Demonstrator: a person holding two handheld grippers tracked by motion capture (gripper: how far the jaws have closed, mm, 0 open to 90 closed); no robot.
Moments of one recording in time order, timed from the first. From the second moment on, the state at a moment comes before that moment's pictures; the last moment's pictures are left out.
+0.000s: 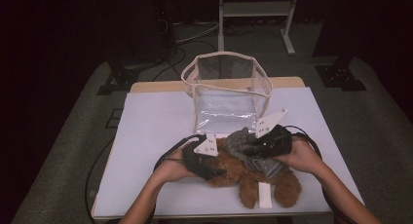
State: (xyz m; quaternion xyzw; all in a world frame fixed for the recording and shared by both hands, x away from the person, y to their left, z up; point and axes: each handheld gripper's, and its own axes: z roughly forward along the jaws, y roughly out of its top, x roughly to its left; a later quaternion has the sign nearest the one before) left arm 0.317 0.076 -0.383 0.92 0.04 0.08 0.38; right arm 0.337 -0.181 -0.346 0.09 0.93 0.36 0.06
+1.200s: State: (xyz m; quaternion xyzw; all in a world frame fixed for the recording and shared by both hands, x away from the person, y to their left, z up) left arm 0.321 0.081 -0.387 0.91 0.05 0.09 0.40; right arm 0.310 -0.182 -0.323 0.08 0.94 0.34 0.07
